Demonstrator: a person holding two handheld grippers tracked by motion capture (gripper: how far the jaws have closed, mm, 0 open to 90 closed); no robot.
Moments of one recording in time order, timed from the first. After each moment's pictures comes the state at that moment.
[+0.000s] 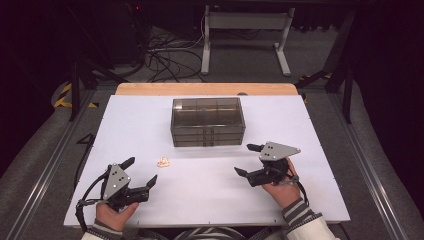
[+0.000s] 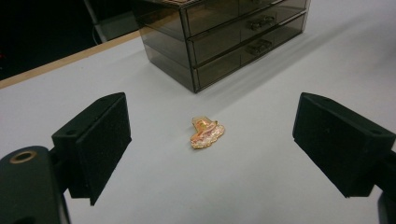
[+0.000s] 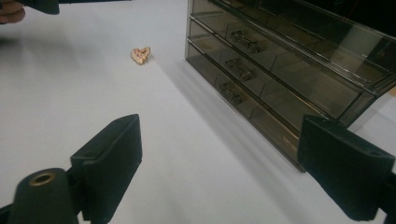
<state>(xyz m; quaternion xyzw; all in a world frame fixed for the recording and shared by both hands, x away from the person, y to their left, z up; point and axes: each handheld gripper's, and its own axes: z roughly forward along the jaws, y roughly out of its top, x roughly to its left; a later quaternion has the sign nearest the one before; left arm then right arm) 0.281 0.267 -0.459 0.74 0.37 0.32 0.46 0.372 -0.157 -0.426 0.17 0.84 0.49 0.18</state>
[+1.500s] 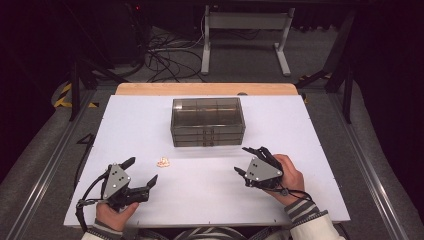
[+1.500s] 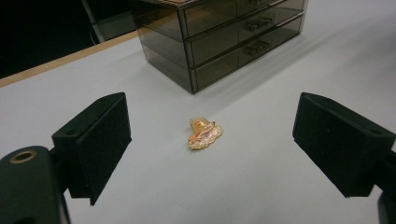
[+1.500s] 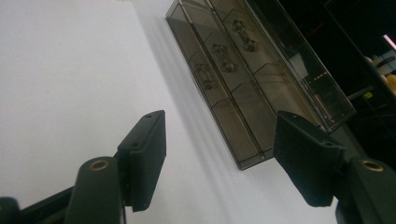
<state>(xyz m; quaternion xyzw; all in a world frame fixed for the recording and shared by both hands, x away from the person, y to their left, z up) 0.281 0.266 -0.459 0.74 0.37 0.32 0.47 0.348 -0.136 -0.429 0.04 0.86 0.36 0.37</state>
